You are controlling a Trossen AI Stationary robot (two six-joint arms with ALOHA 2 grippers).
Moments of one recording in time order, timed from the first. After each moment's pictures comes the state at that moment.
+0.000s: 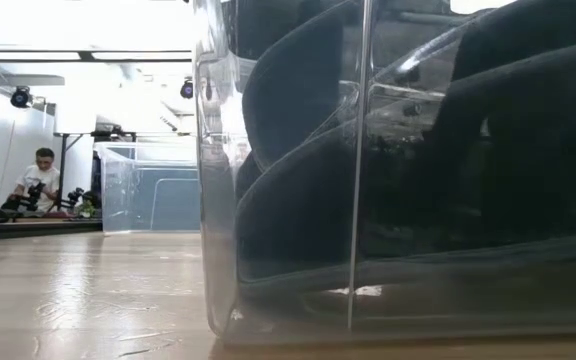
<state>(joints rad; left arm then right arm) -0.07 1.31 1.44 -0.55 -0.44 -0.36 -0.01 1.65 2.28 -1.38 0.23 0.26</state>
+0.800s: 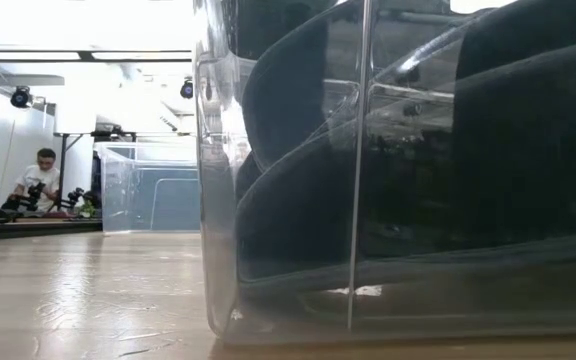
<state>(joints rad) -0.15 1.30 1.45 -0.59 -0.54 -0.17 -0.06 1.78 2.27 -1.25 0.16 0.25</state>
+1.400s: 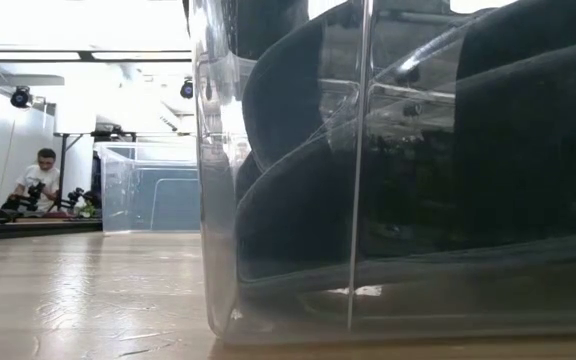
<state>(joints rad) -0.15 1.27 1.45 -0.61 -0.51 -0.23 -0.06 1.81 2.27 -1.21 0.01 0.30</state>
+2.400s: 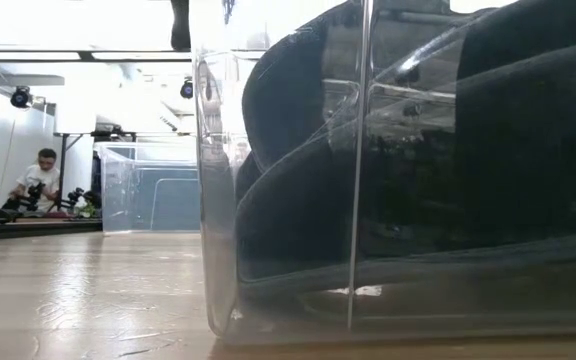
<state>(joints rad) -0.16 1.01 1.47 -0.65 -0.67 -0.52 -0.15 1.82 2.27 -0.85 0.02 0.42</state>
